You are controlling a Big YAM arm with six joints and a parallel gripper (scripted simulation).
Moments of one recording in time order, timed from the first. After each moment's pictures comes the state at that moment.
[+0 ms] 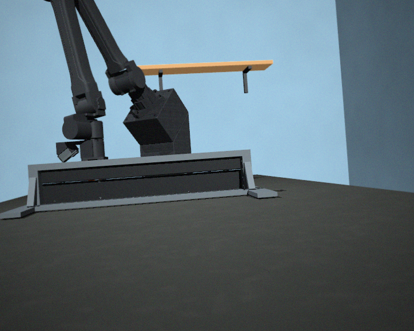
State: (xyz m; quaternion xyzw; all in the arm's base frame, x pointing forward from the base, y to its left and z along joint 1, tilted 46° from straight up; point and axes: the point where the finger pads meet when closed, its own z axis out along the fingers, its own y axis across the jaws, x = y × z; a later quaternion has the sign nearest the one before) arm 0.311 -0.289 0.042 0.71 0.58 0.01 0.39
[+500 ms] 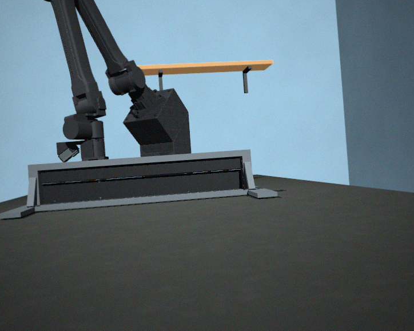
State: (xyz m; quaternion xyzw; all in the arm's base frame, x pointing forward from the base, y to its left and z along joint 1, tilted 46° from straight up) arm 0.309 -0.288 0.040 0.71 0.58 0.01 0.39
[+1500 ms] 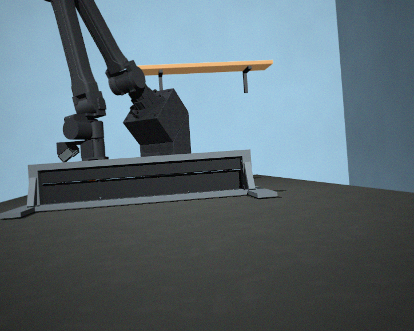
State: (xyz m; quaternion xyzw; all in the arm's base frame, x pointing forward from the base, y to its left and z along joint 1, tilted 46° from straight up) arm 0.309 -0.288 0.040 0.71 0.58 0.01 0.39
